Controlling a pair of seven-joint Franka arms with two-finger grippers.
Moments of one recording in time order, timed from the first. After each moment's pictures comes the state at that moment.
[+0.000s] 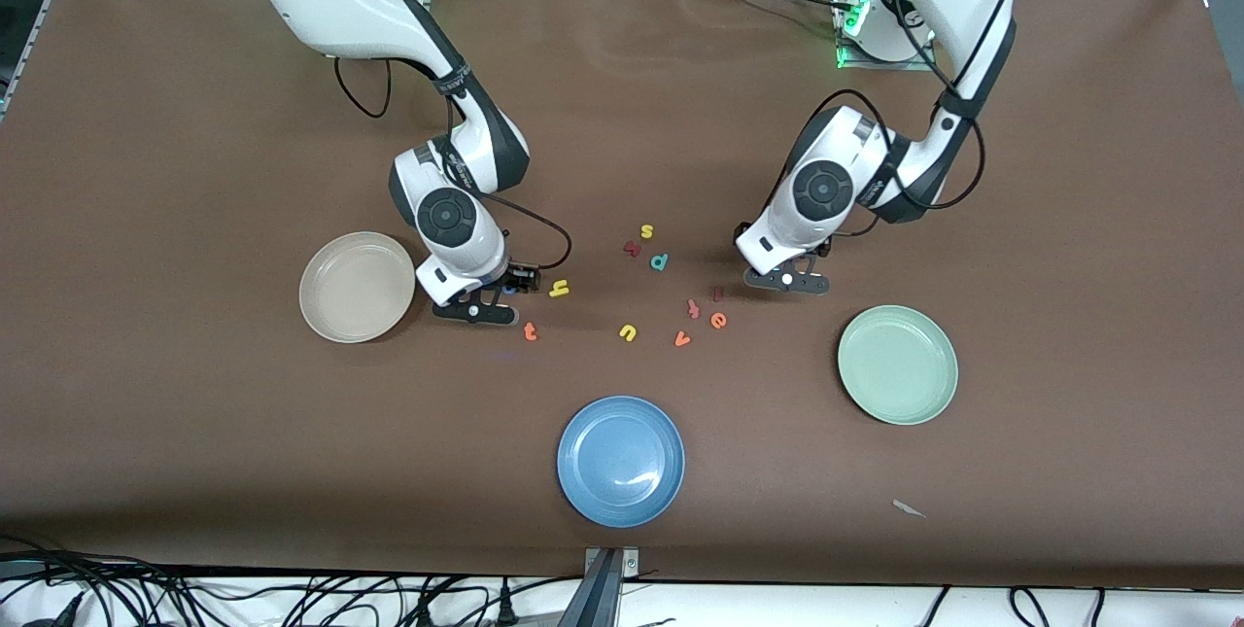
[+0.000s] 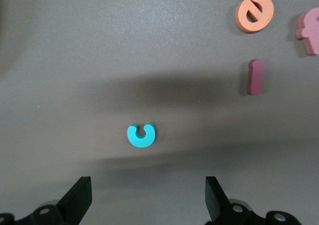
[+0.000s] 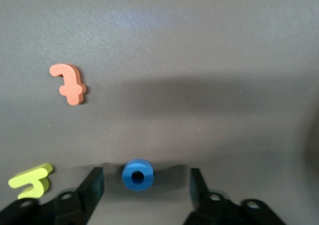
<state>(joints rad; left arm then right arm) -0.26 0.50 -0.24 -2.02 0.12 2.32 -0.46 0.50 0.67 0.02 -1.77 0.00 2.38 0.61</state>
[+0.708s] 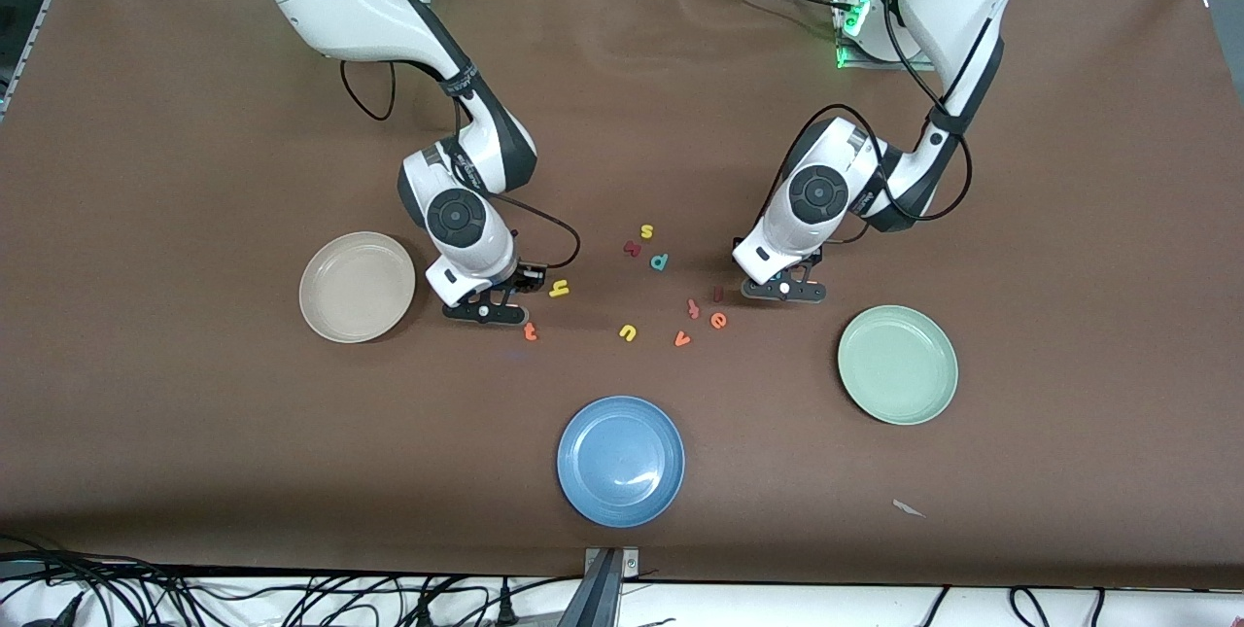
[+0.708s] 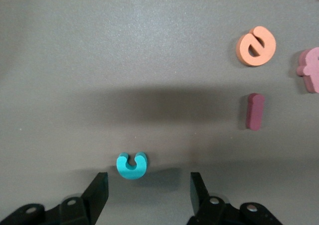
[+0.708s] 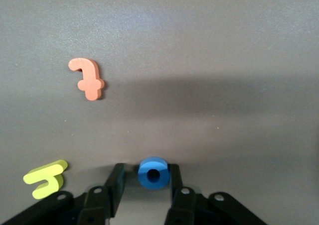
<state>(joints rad) -0.26 0.54 -0.22 -2.01 0.12 2.43 -0.50 0.51 0.68 0.03 -1.75 0.00 2.39 0.61</state>
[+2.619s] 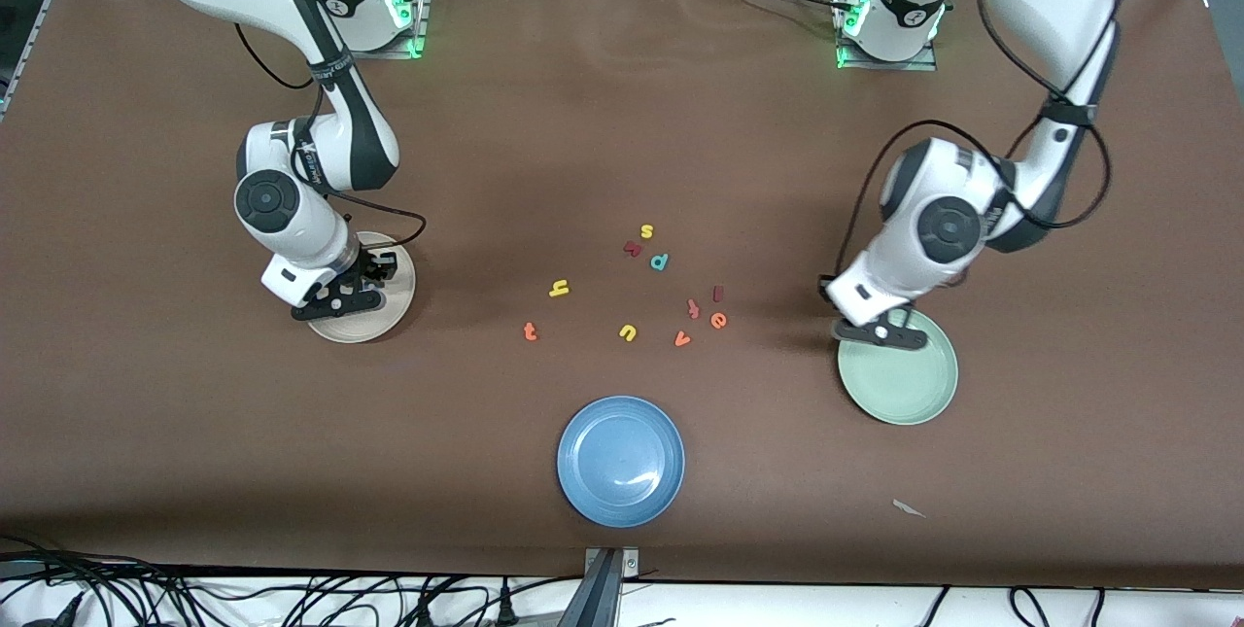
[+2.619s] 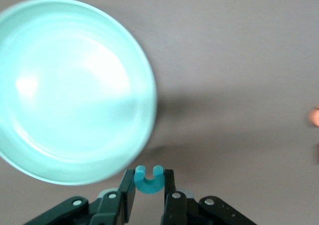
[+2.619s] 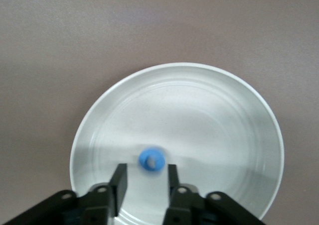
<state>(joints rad) -0.03 0.48 -0.21 -1.87 0.13 2.28 -0.14 0.41 0.42 -0.20 -2.08 0.02 2.46 0.00</state>
